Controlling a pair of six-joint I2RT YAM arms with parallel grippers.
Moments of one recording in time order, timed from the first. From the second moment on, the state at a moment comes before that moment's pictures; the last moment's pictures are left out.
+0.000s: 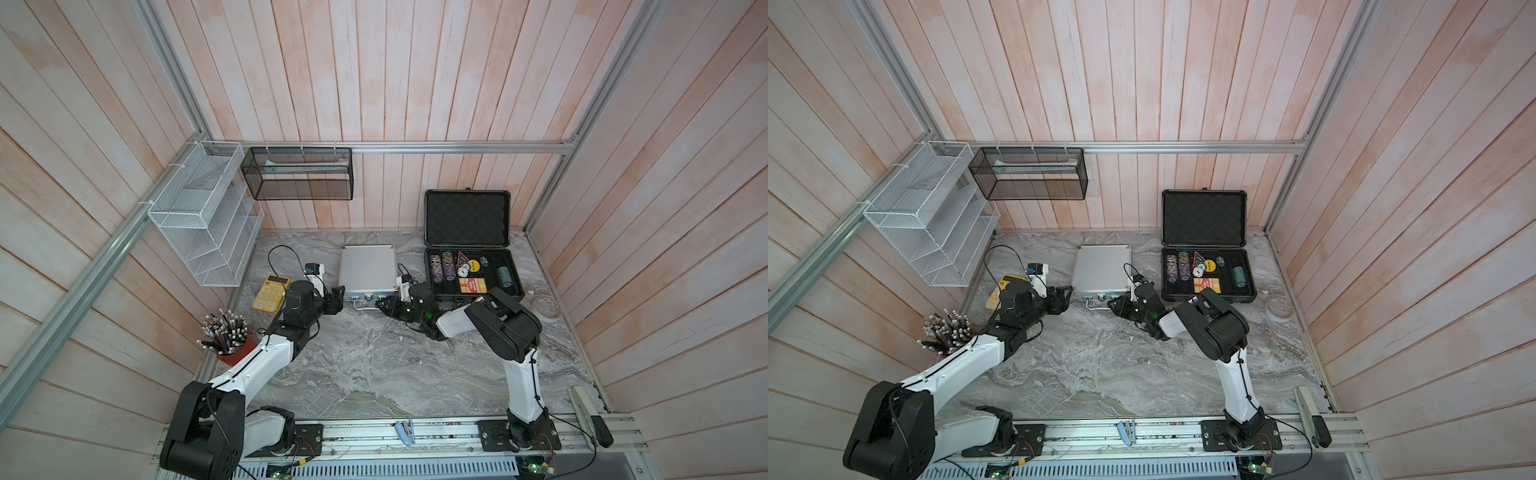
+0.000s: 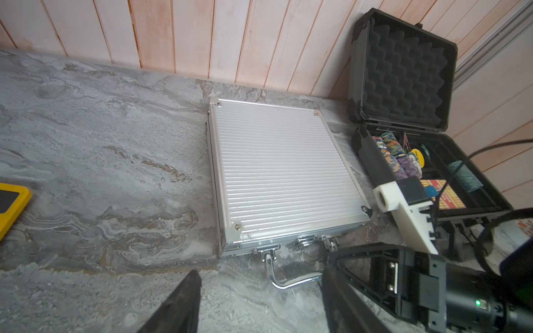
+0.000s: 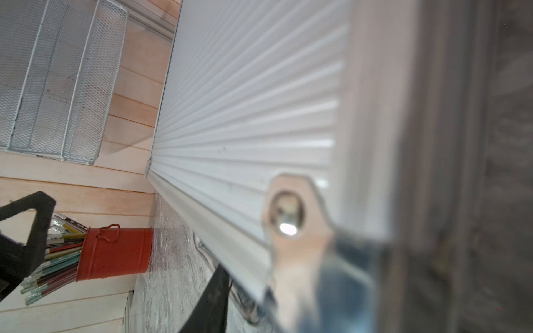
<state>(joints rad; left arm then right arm) -0.25 1.24 0.60 0.20 0.12 -0.26 0.69 2.11 0.95 0.72 -0.34 0.94</state>
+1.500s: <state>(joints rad) -0.58 1.38 0.75 -0.08 0.04 0.54 0.65 1.97 0.89 0.49 -0.38 0.95</state>
